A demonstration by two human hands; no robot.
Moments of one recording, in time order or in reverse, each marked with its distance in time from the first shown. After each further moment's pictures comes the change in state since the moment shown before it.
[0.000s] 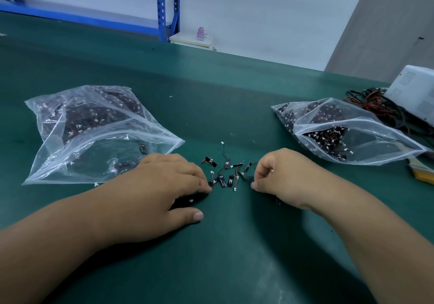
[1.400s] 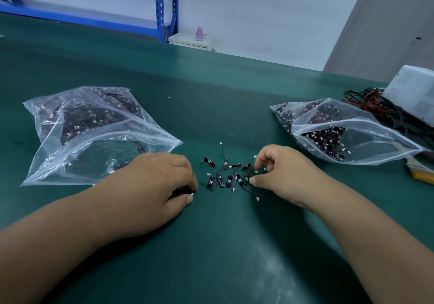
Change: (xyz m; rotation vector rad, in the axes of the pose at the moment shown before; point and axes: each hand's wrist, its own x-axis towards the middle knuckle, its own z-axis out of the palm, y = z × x) left_hand 0.000 -0.008 0.004 0.018 0.110 -0.066; right_hand 0.013 0.016 0.010 0.067 0.148 -0.014
